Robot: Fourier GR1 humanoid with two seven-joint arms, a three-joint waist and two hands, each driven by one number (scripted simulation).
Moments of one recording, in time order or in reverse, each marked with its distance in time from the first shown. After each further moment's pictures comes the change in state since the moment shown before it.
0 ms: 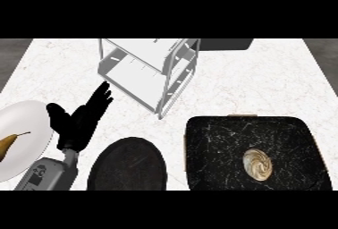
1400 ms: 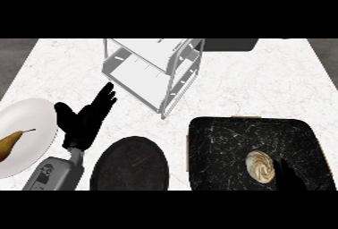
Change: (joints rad) left arm -0.001 -0.072 0.049 0.028 -0.073 -0.053 0.015; right arm -0.242 0.290 0.527 -0.029 0.926 0.200 0.929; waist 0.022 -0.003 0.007
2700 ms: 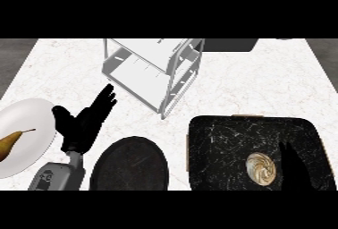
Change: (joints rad) left arm 0.047 -0.094 0.096 -0.063 -0.112 -0.089 0.056; right arm -0.193 -0.031 -0.194 0.281 -0.198 -0.169 -0.098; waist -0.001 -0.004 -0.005
